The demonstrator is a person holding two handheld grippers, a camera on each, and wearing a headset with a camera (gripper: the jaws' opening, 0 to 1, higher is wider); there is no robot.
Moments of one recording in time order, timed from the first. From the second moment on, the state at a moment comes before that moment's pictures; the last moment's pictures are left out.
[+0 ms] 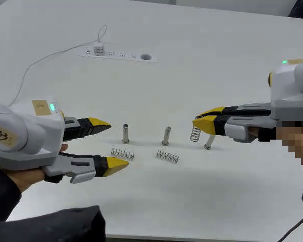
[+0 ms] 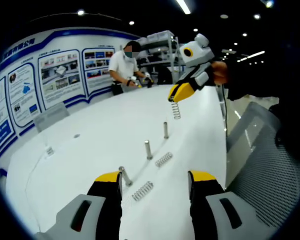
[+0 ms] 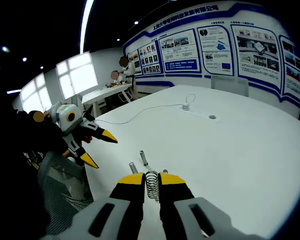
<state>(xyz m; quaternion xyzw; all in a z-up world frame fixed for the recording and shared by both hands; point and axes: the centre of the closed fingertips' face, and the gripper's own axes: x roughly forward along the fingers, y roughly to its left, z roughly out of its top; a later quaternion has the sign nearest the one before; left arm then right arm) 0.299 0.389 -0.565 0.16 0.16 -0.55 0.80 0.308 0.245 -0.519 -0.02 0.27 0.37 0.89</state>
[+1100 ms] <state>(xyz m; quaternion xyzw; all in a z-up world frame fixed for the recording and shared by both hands) 0.290 0.388 -0.589 0.13 0.19 -0.54 0.81 0.355 0.178 -0.568 -0.03 0.27 0.27 0.92</state>
